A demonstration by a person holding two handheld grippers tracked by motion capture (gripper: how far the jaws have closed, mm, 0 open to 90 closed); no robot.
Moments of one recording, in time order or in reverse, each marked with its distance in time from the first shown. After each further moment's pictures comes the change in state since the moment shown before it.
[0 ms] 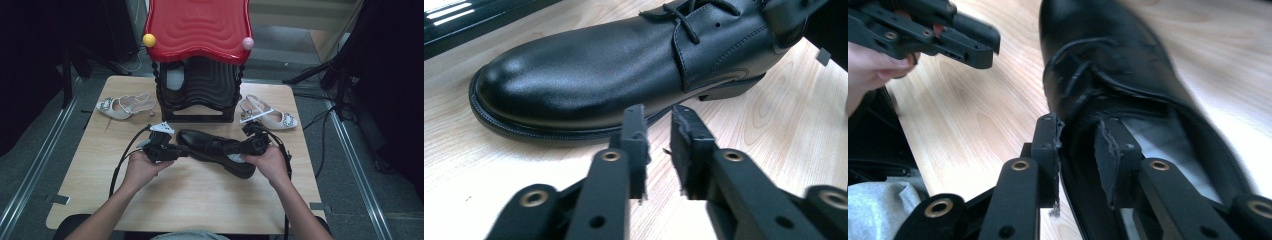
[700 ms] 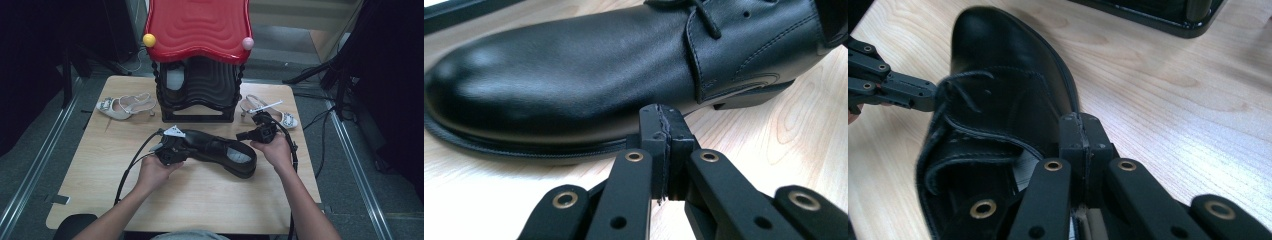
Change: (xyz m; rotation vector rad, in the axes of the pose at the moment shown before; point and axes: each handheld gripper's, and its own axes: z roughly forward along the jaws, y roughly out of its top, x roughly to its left) left arm -0.008 -0.004 0.039 -0.009 0.044 -0.026; right arm -0.056 0.014 0.001 -0.033 -0.108 0.028
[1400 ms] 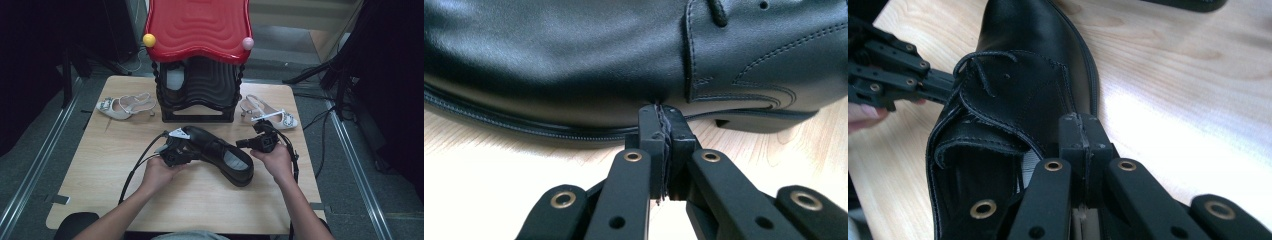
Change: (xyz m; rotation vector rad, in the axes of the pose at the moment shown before) left arm -0.002 -0.001 0.013 0.028 -0.019 -0.005; right arm 0.016 -0.025 -0.004 -0.032 0.004 0.038
